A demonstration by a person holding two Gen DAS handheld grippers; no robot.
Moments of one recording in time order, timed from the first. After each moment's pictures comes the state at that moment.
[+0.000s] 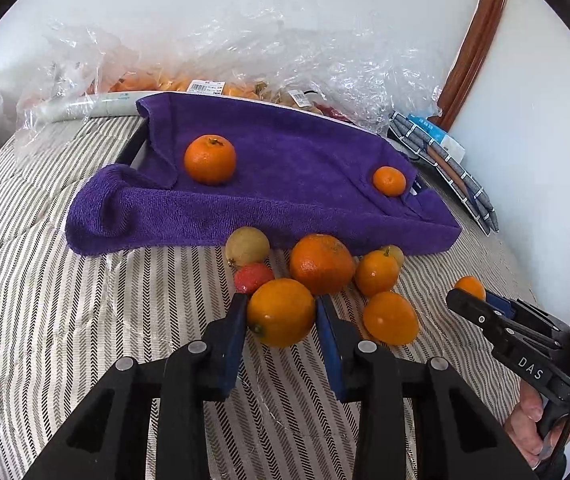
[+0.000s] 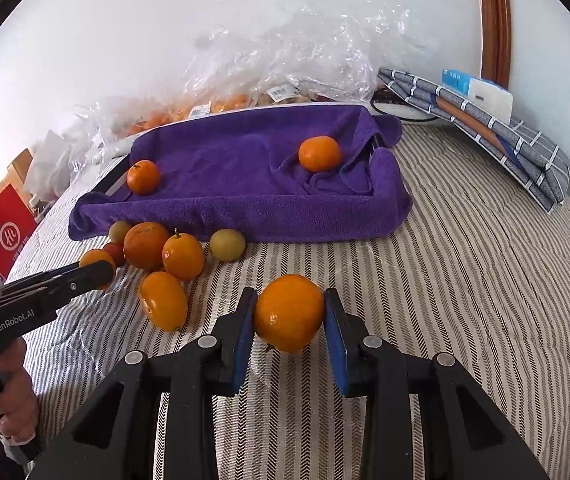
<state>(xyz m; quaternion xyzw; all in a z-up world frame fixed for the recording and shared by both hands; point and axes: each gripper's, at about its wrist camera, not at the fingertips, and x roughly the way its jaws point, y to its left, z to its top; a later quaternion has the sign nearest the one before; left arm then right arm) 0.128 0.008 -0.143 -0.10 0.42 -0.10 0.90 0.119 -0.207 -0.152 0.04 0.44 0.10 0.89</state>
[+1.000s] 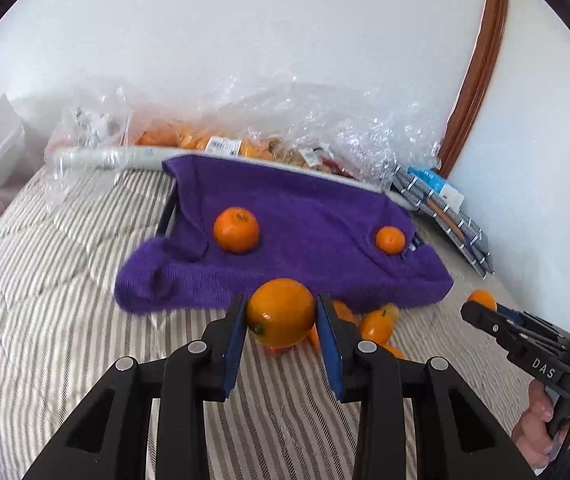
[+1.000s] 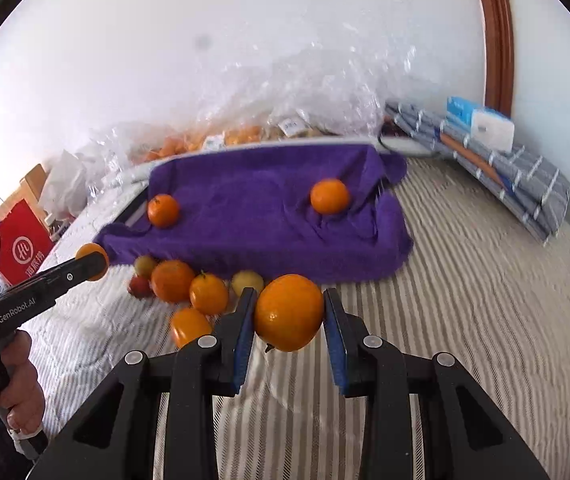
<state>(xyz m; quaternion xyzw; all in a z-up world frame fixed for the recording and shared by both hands) 0.124 0.031 -0.099 -0.10 0.35 -0.08 0.93 0.122 -0.209 -0.114 0.05 0.40 0.12 0.91</state>
